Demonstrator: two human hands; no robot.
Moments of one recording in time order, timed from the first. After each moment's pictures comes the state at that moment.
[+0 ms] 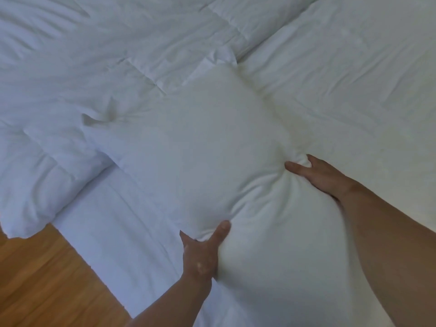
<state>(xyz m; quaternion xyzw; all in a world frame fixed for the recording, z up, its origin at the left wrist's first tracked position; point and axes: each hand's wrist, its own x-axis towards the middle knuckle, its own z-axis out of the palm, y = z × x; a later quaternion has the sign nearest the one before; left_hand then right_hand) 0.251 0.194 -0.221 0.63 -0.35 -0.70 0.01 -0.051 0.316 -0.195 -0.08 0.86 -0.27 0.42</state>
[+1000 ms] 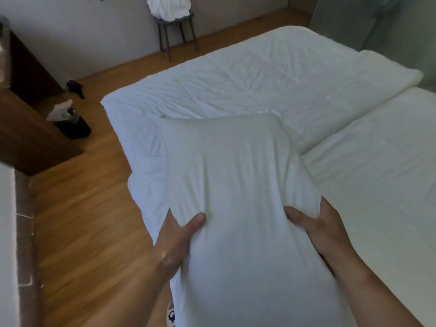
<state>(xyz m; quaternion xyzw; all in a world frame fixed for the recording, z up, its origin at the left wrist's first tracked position) 0.399 -0.012 0.046 0.47 -0.55 -0.66 0.19 0.167 0.171 0.052 -0.15 0.77 -0.54 0.31</state>
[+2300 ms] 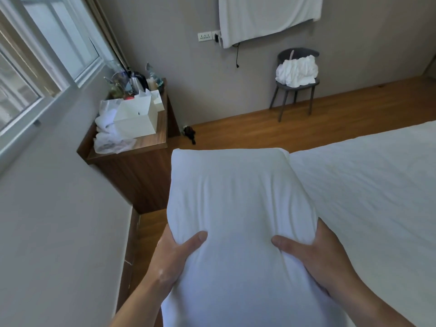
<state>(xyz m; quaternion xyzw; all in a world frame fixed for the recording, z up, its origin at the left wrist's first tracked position) 0.698 -0.622 0.130 0.54 -0.52 -0.58 0.34 0.423 -0.521 0.122 -0.34 0.74 -0.46 0.36</state>
